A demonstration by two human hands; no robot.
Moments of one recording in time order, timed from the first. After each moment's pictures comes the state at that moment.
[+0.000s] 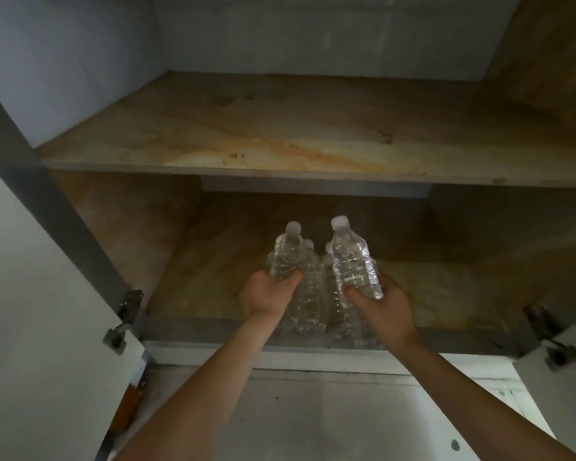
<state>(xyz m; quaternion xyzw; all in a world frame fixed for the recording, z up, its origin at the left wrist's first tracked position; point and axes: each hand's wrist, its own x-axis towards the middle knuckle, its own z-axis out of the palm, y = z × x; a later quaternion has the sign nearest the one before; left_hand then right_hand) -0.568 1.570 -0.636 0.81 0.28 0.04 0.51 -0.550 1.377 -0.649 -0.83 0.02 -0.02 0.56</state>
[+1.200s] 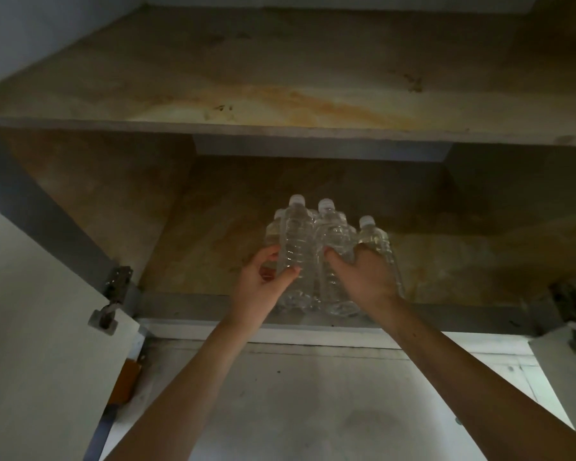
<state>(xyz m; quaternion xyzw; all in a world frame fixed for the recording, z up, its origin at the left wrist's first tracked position) -0.594 1.588 -0.654 0.77 0.11 0.06 0.62 -0.529 1.419 -0.640 -0.94 0.00 0.08 0.33</state>
